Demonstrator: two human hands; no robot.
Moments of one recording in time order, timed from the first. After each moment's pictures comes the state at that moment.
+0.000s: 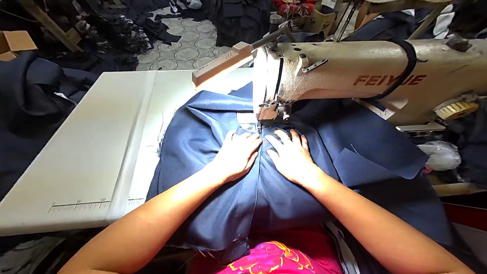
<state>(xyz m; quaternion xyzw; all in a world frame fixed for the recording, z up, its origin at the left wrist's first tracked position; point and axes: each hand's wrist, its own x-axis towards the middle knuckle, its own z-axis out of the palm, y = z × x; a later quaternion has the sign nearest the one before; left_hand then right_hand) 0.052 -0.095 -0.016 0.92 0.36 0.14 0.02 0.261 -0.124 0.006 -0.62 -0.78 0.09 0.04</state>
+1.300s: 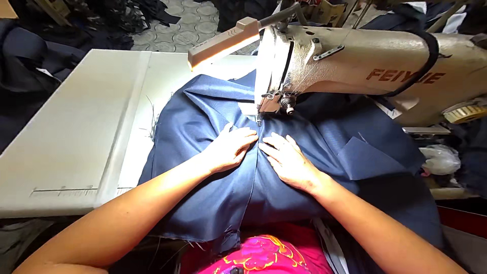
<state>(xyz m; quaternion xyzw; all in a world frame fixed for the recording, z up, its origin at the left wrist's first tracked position) 0.033 -0.091 -0.023 0.92 0.30 0.23 0.11 0.279 -0.139 -0.023 -0.42 -0.88 0.08 0.21</state>
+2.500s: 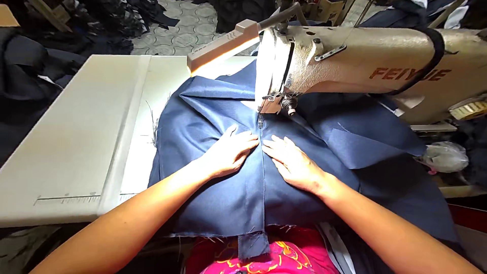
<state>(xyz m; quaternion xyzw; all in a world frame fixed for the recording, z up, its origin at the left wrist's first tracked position) 0.024 -0.093 -0.026 0.93 0.26 0.23 0.11 0.284 -0.137 -0.026 -0.38 -0.89 0.09 0.23</state>
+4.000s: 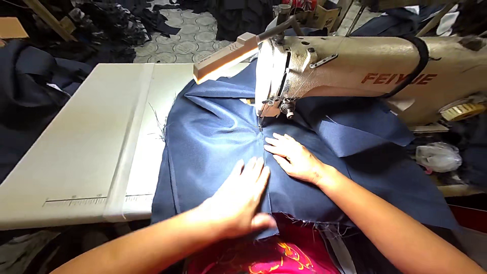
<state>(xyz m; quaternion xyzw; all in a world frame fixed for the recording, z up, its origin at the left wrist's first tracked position) 0.054 -0.190 0.013 0.93 0.34 -0.01 0.10 0.295 -0.118 -0.019 -0.36 -0.89 0.11 0.24</state>
